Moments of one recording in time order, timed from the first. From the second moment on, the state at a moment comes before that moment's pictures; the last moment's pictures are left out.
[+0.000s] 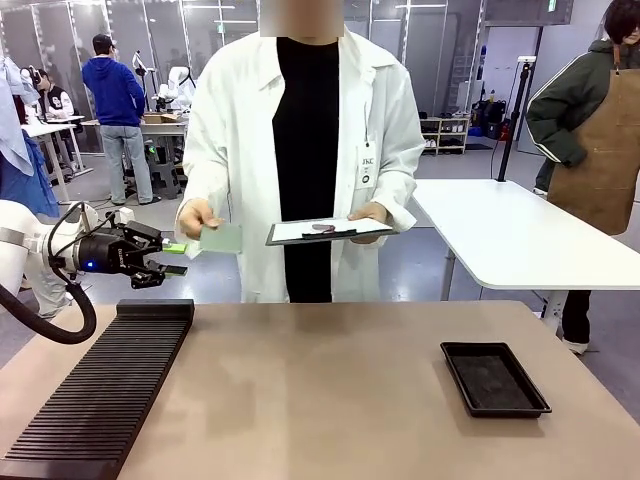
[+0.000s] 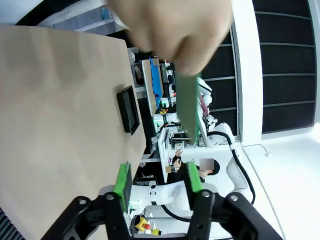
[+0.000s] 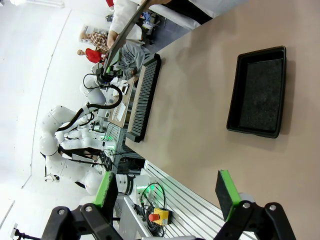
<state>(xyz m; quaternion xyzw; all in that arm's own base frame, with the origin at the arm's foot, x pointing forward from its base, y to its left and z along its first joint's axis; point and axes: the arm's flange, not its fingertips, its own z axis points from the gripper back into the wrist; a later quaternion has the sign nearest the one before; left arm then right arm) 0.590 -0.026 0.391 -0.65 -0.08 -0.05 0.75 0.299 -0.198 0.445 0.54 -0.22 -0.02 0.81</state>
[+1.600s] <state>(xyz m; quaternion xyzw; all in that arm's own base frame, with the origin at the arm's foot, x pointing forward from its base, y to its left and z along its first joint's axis) 0.552 0.000 0.432 -0.68 -0.06 -0.09 0.73 0.299 -0.198 0.445 0.54 -0.21 -0.02 0.81</state>
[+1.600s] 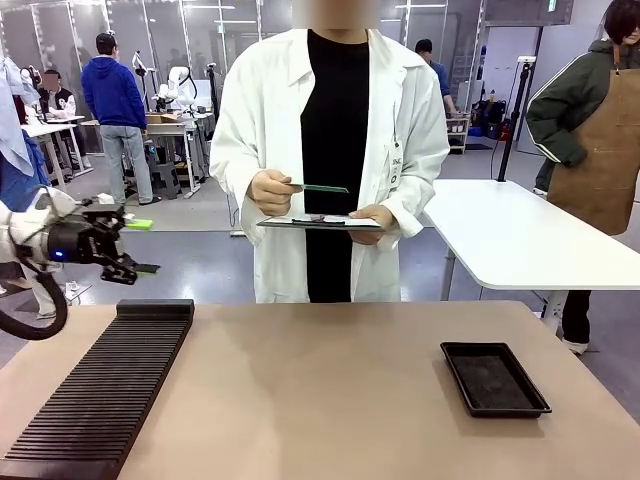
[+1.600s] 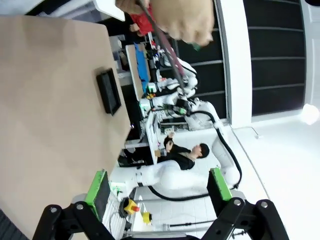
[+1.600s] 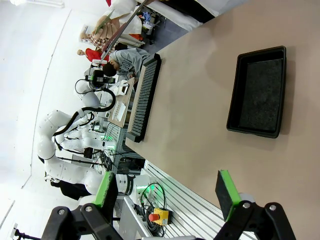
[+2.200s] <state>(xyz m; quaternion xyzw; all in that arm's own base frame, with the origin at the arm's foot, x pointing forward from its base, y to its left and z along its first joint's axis) 0.399 0.091 0.457 -0.68 -0.10 -0.12 0.72 0.300 -0.198 0.445 0.54 -0.21 -0.02 0.81</state>
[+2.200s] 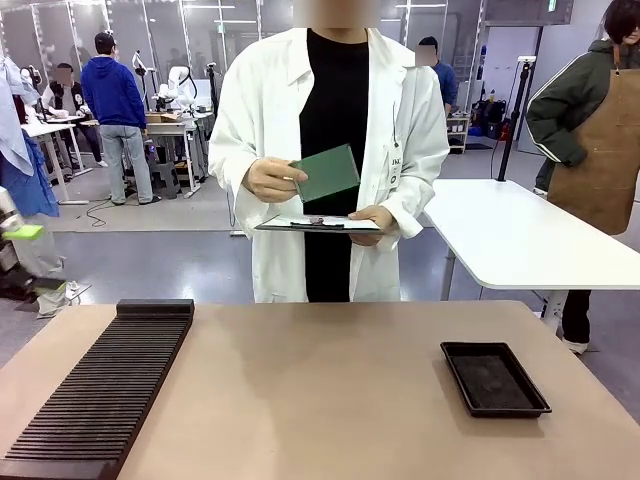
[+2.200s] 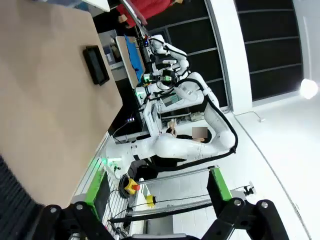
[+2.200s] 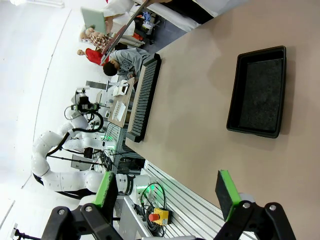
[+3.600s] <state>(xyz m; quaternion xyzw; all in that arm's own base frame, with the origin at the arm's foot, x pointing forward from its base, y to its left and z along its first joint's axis) 0.303 0.156 0.411 -0.69 -0.18 -0.05 0.70 0.300 -0.198 0.445 0.54 -0.21 -0.02 0.81</state>
